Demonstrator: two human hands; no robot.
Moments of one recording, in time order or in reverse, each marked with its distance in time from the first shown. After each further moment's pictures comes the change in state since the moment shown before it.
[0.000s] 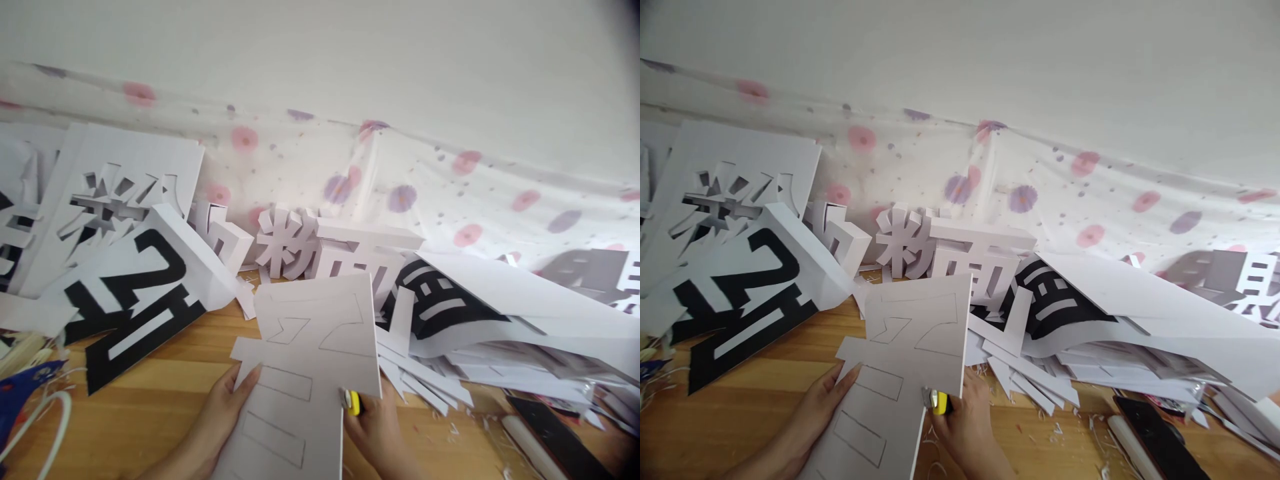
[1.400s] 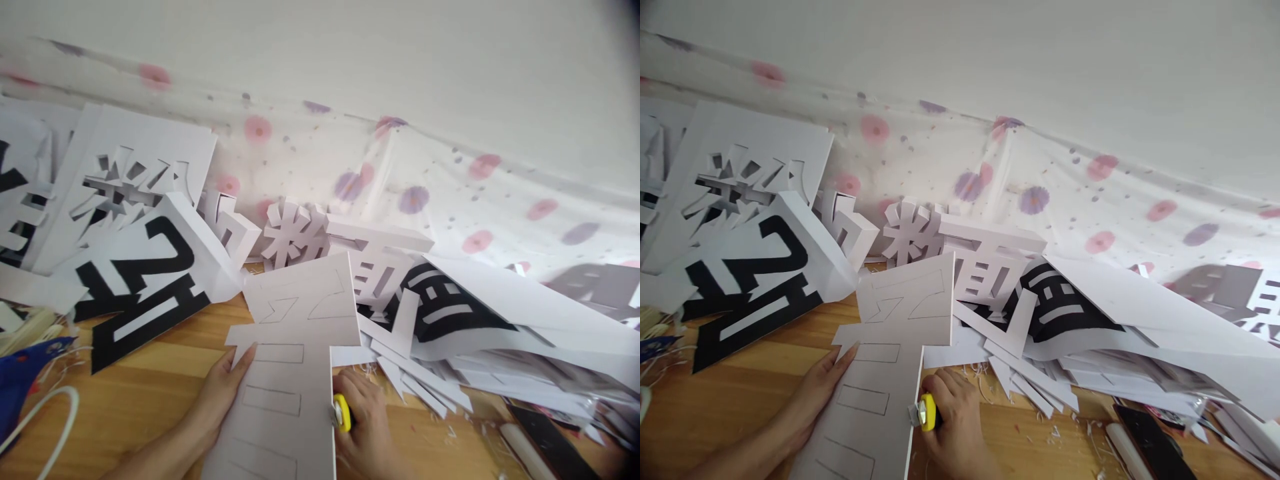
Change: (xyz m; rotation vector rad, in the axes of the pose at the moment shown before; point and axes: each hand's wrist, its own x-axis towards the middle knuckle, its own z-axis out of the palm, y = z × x) left_hand 0.007 -0.006 -0.010 -0.104 0.099 -0.045; right_hand -0.007 -0.011 0.007 0.180 -0.164 -0.050
